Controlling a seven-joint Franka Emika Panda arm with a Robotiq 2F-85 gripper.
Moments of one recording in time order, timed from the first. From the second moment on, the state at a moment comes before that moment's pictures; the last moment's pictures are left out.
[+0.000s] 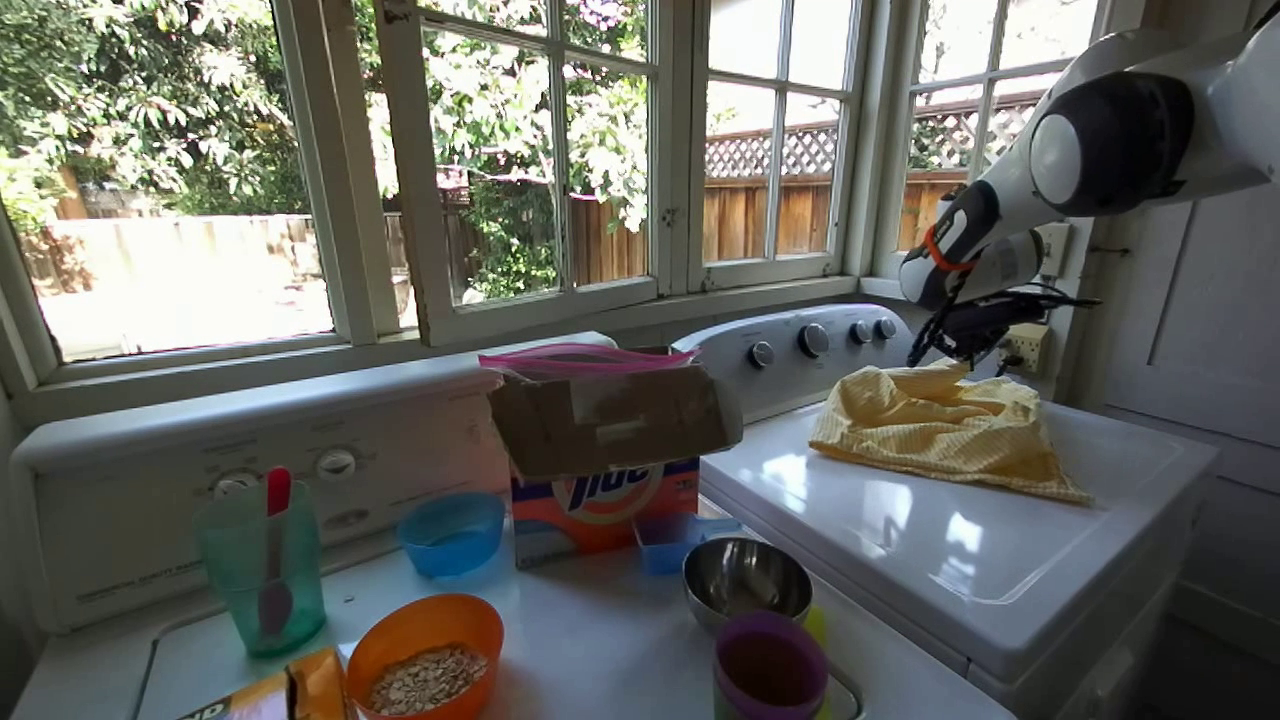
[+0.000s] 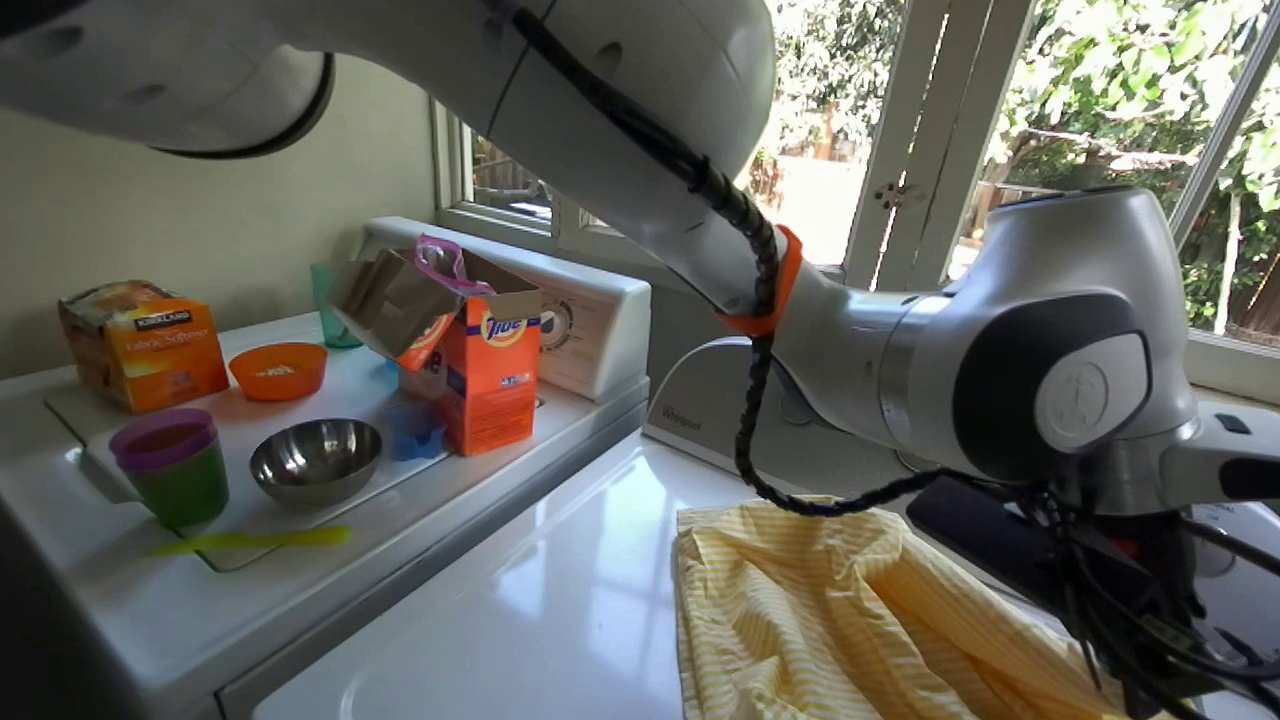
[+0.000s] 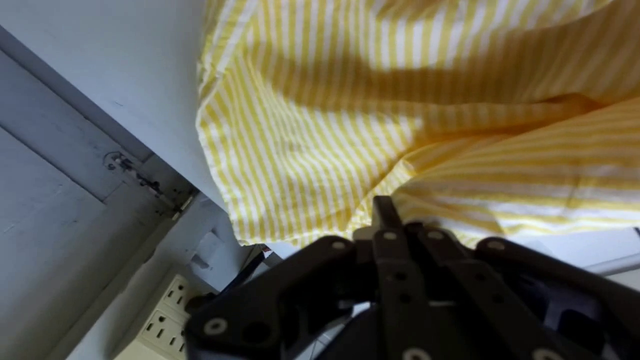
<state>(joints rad) -0.32 0.81 -0.35 -1.37 -0.11 2.51 0.11</state>
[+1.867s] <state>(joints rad) -0.05 0.68 -0.27 -1.52 -0.18 2.29 0.36</state>
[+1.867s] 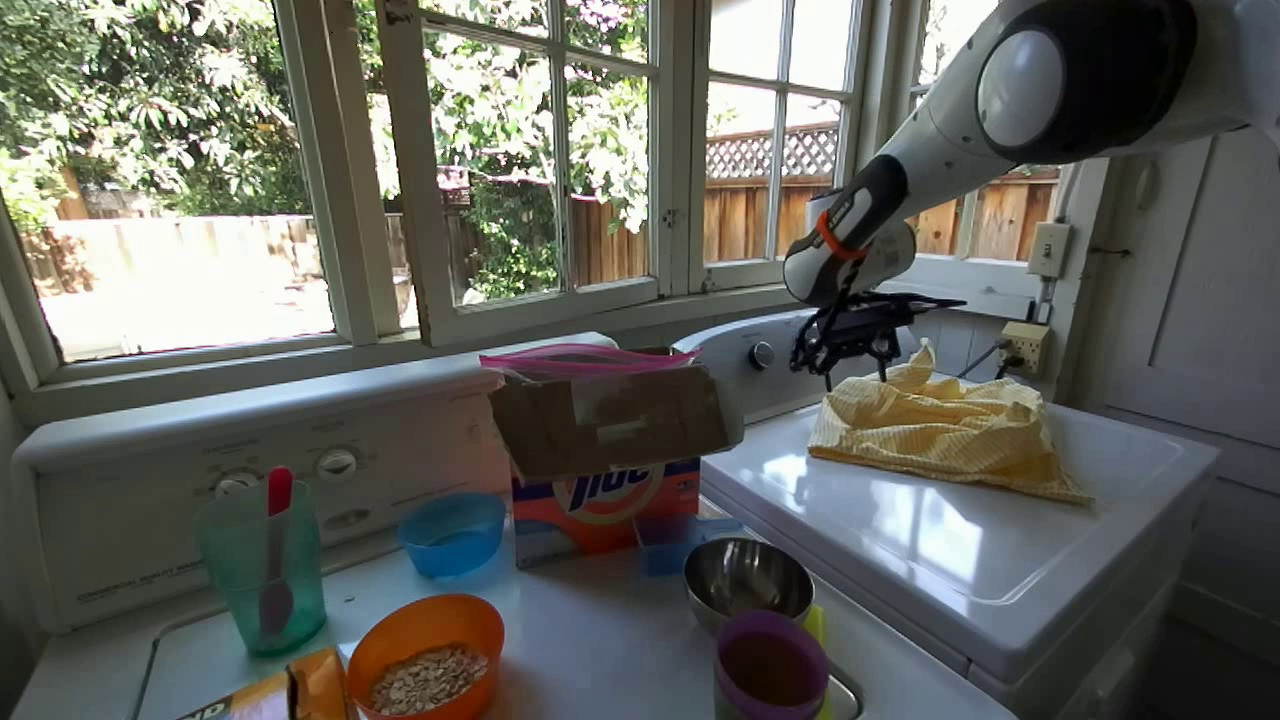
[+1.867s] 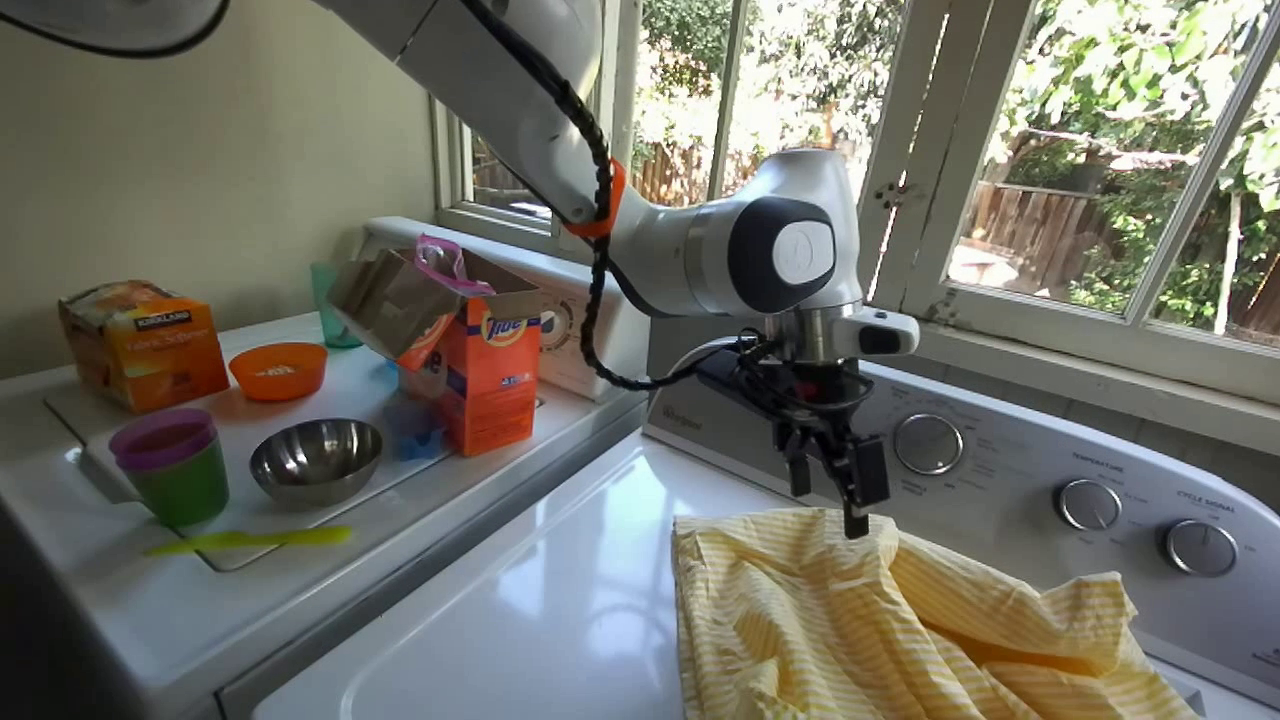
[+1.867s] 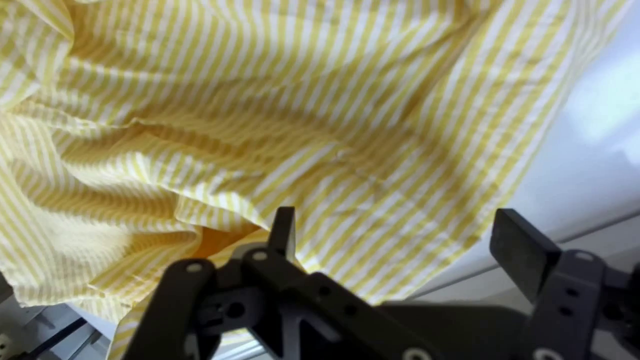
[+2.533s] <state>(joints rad) -0.06 0.65 -0.18 -1.66 -0.13 2.32 0.27</state>
